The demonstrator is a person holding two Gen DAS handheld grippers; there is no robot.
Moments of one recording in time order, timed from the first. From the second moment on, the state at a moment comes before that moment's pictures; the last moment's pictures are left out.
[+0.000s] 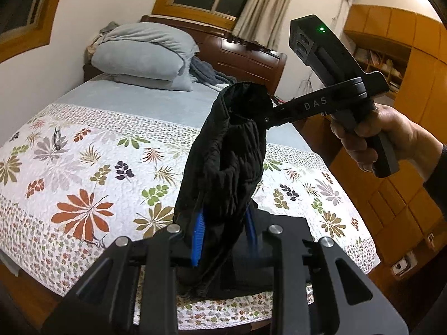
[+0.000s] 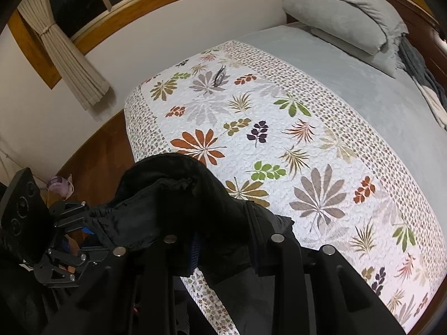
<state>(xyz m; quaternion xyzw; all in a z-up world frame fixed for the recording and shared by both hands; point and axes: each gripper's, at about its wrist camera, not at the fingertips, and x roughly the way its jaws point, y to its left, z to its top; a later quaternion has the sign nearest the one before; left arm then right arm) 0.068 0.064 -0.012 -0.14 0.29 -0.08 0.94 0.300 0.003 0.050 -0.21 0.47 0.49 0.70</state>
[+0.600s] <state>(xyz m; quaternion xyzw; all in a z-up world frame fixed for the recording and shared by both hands) 0.093 -0.004 -0.014 -0.09 0.30 -0.12 0.94 0.322 -0.080 0.037 -0.18 0.48 0.47 0.72</state>
